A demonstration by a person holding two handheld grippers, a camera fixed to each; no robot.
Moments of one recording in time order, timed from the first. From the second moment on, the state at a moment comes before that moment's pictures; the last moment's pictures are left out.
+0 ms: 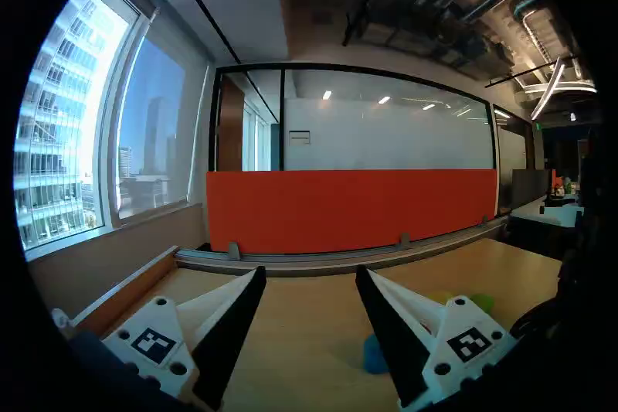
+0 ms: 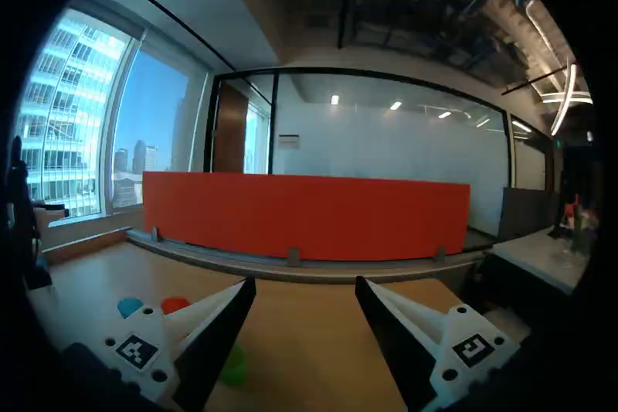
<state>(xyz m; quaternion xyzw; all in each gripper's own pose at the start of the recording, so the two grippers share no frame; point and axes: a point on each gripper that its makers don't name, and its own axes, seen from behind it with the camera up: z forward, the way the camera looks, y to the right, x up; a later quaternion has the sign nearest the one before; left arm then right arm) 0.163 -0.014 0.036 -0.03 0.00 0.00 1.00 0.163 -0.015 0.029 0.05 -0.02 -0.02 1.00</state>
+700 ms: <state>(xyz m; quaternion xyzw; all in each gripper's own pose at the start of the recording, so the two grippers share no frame) 0.180 0.031 0.032 -0.15 -0.02 -0.02 0.99 0.170 -0.050 0.025 0.15 -0.03 -0.02 0.99</state>
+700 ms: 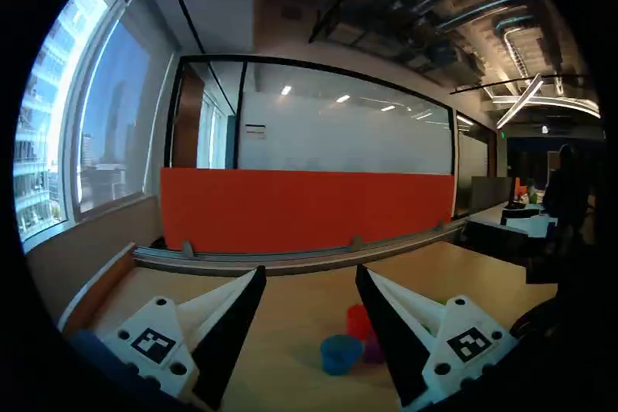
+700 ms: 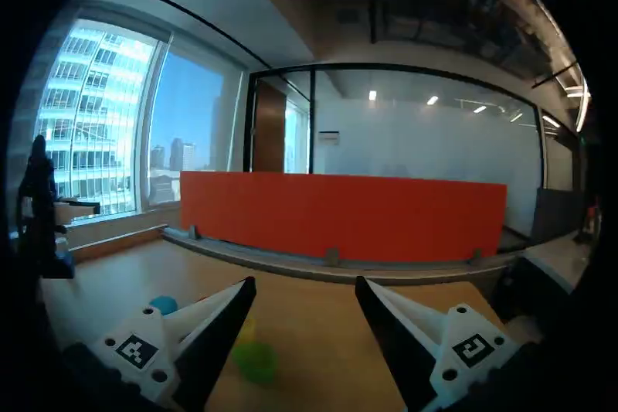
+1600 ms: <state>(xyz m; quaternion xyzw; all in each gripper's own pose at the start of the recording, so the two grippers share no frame) 0.166 0.073 0.023 -0.27 -0.04 -0.03 0.96 0.174 -0.093 0.007 0.29 -0.05 -0.03 0.96</state>
